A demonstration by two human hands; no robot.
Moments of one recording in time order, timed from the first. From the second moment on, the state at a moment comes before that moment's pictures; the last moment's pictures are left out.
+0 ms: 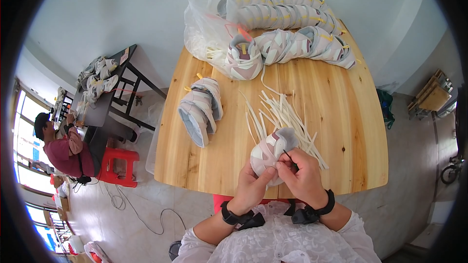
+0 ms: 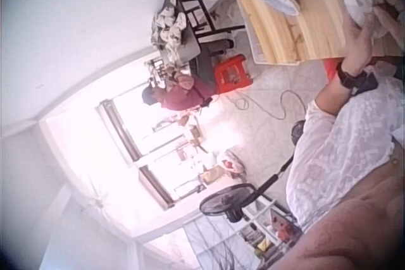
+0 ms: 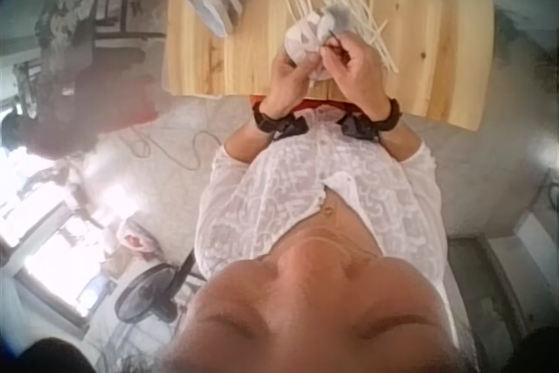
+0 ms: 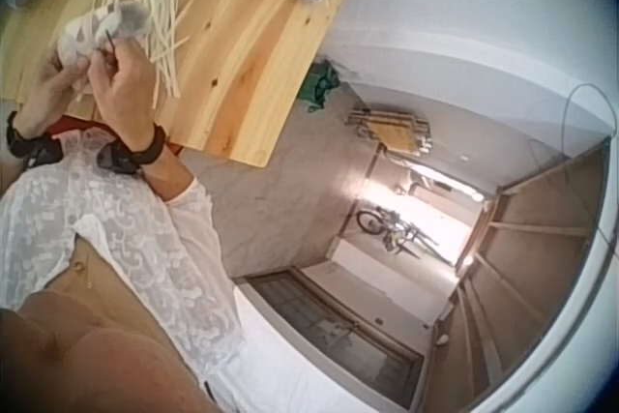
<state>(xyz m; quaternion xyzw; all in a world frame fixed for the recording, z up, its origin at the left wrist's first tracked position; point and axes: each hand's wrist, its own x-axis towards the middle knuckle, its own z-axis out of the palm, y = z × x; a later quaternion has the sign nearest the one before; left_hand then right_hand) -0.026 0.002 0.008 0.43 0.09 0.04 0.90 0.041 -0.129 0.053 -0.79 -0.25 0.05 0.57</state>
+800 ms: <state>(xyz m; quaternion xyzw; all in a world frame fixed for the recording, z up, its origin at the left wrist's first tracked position) -0.031 0.000 0.009 0.56 0.14 0.15 0.80 0.026 -0.139 0.070 -0.84 -0.33 -0.11 0.42</state>
